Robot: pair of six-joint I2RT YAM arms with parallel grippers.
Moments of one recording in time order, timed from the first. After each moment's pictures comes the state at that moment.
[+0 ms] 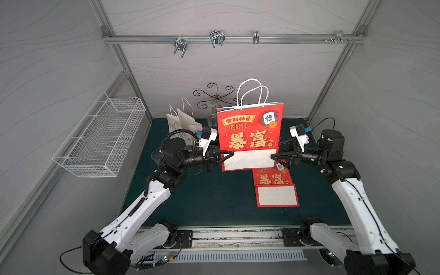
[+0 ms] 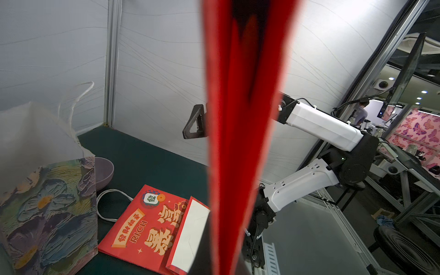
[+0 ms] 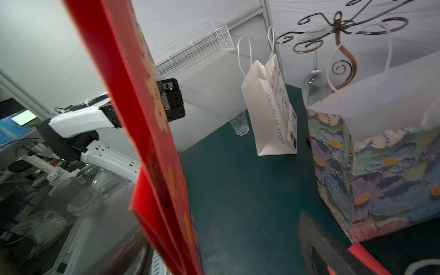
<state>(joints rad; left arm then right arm) -0.49 1.04 0.91 0.20 0.94 -0.39 0.15 1.01 1.09 -0.48 -1.22 -0.02</state>
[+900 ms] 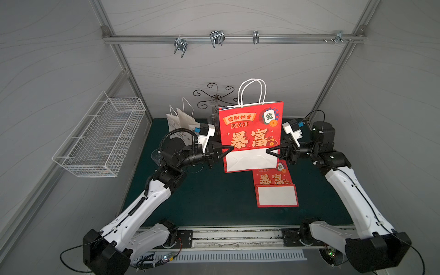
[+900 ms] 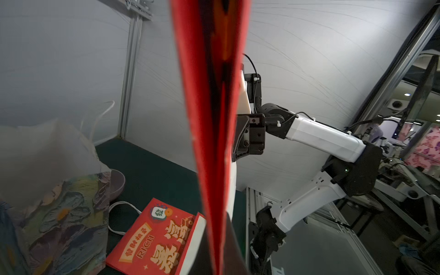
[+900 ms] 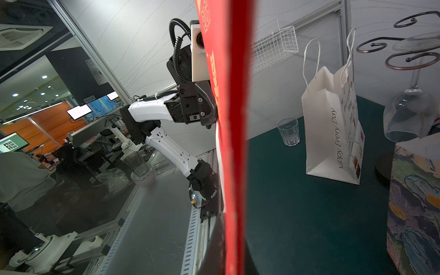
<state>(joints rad) -0.50 1.04 0.92 0.27 0.83 -0.43 0.21 1.11 1.13 -0.38 -1.43 0.00</state>
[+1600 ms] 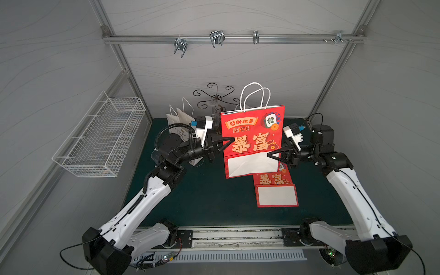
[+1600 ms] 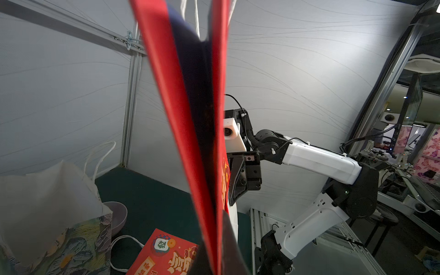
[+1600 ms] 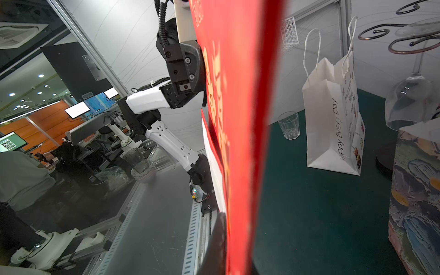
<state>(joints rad) -0.50 1.07 1.02 0.32 0.79 -0.44 0.20 1.09 1.13 -0.55 -1.43 -0.13</state>
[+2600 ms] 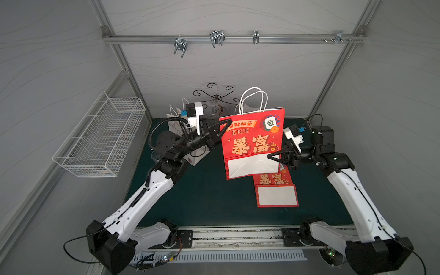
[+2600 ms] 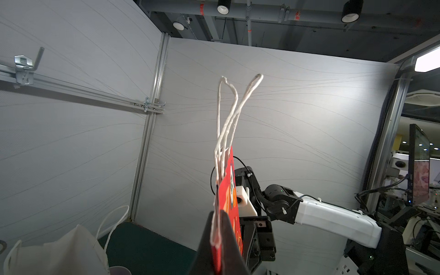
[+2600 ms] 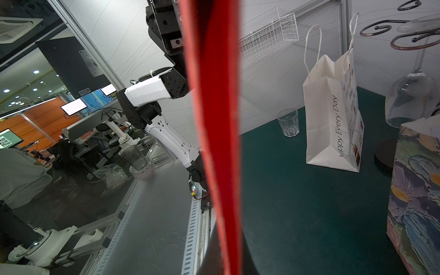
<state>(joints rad) -0.50 1.13 1.11 0.54 0.65 -0.56 0.19 1.08 1.15 -0.62 -1.42 -0.19</state>
